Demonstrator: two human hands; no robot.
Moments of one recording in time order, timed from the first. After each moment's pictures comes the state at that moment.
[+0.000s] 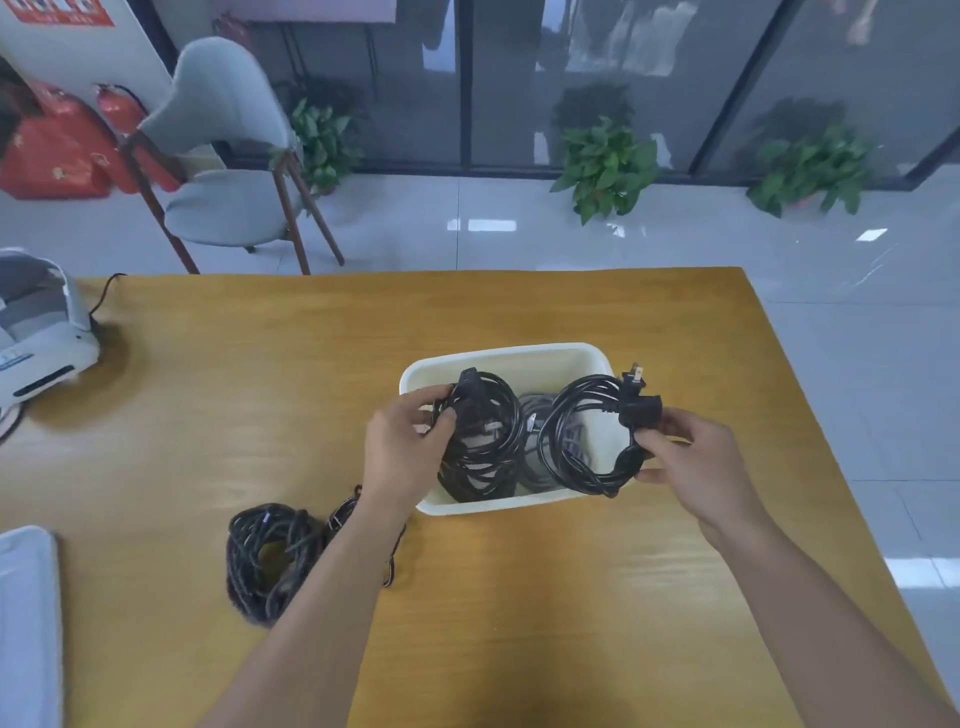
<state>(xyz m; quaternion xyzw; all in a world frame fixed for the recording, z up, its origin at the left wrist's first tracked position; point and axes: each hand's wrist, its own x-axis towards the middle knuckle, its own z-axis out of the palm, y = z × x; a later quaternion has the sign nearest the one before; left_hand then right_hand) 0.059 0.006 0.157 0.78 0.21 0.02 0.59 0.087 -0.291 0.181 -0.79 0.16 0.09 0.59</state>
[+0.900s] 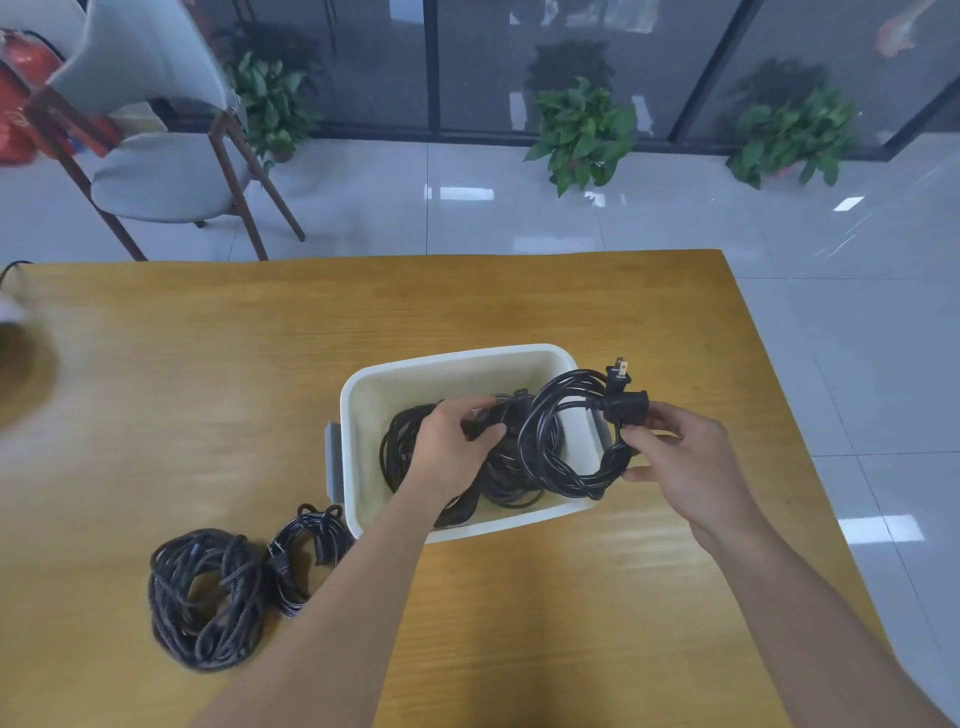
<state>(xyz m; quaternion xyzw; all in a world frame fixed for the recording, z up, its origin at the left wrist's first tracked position) 0.121 -0.065 0.107 0.85 0.11 -0.13 0.49 0.117 -0.314 0.175 -0.78 0.17 0.11 0.59</state>
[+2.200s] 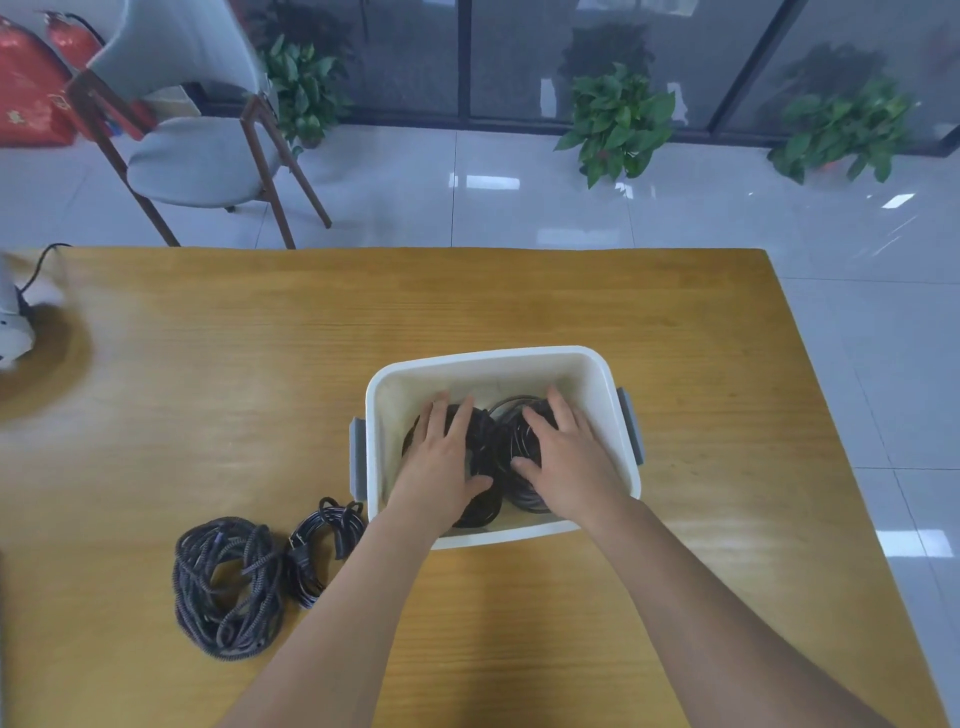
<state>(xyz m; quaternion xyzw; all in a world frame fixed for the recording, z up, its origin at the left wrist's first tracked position) 0.099 -0.033 0.084 0.95 0.04 -0.20 0.24 0.140 -0.214 0.101 -0.95 -0.11 0.27 0.12</state>
